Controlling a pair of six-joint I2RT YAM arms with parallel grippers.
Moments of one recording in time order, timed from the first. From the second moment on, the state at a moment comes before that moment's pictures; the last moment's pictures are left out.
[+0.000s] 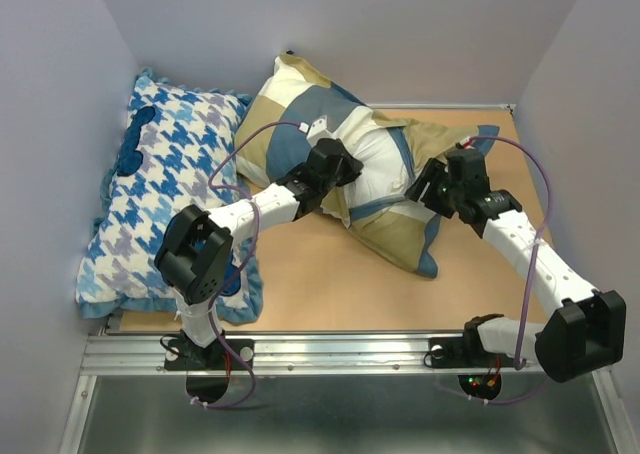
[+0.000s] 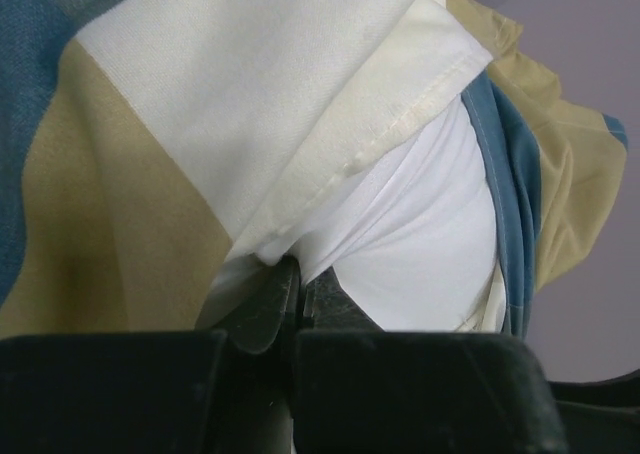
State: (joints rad) left arm -0.72 1.77 1.27 0.11 -0.22 -0.90; right arm 0.26 1.22 0.97 -0.48 0.03 0.66
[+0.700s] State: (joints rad) left arm -0.76 1.84 1.26 0.25 -0.25 -0.90; right arm 0.58 1.39 1.13 -0.57 0.29 0.94
